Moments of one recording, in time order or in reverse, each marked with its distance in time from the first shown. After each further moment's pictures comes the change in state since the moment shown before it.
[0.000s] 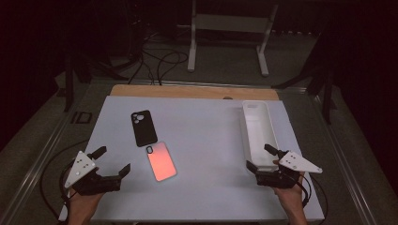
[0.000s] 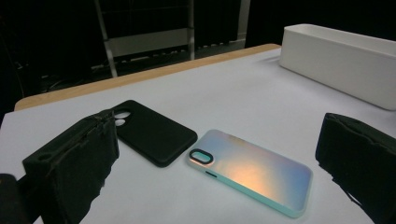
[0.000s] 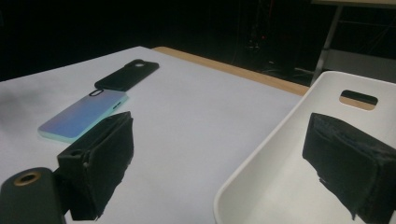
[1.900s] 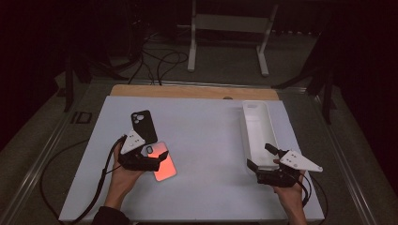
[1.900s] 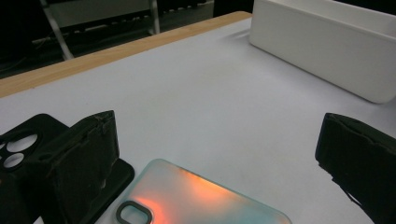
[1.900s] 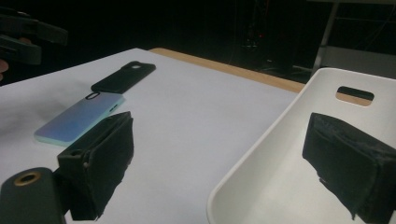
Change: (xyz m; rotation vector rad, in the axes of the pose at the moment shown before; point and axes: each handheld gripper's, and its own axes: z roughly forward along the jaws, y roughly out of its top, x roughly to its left) left arm -0.037 0.031 0.107 0.165 -0.135 0.035; right arm -0.003 -0.001 0.002 -0.001 -0.008 0.020
